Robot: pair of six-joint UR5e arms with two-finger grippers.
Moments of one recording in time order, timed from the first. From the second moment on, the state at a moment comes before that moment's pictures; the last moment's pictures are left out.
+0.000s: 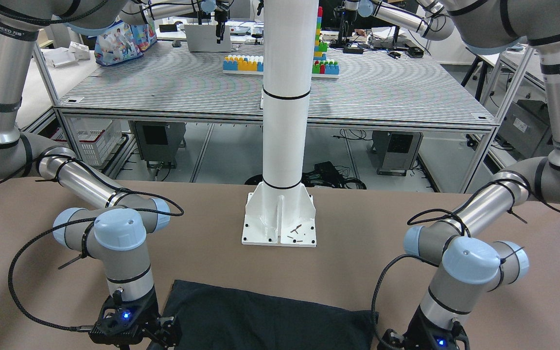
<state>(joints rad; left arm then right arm) -0.81 -1.96 -1.74 -1.95 -1.97 -1.00 0.73 -1.18 1.81 -1.33 1.80 1.13</state>
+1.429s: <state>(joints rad) -0.51 -1.78 -1.78 -2.17 -1.96 -1.06 0.71 -1.17 1.82 -1.32 1.78 1.14</state>
